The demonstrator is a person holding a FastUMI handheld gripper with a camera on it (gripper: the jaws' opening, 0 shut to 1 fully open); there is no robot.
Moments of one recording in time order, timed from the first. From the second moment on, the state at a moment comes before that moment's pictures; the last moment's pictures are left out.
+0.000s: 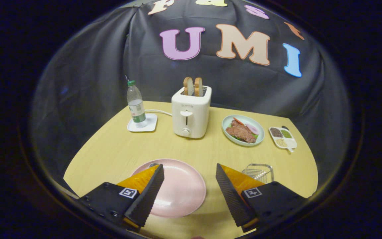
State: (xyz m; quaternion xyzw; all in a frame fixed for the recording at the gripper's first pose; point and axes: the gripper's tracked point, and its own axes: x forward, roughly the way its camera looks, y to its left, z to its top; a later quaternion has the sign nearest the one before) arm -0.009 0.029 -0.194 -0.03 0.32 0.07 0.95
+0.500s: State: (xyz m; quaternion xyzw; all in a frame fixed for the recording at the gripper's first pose) arm -0.032 0.078 -0.256 -0.03 0.38 0.10 0.92
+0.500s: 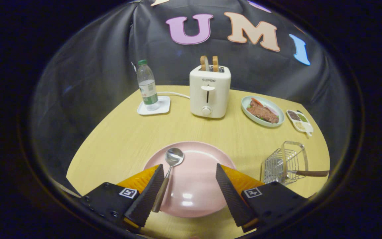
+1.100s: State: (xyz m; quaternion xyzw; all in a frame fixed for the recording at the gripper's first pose) arm -0.061 0.107 -0.306 -0.06 0.46 0.15 0.87
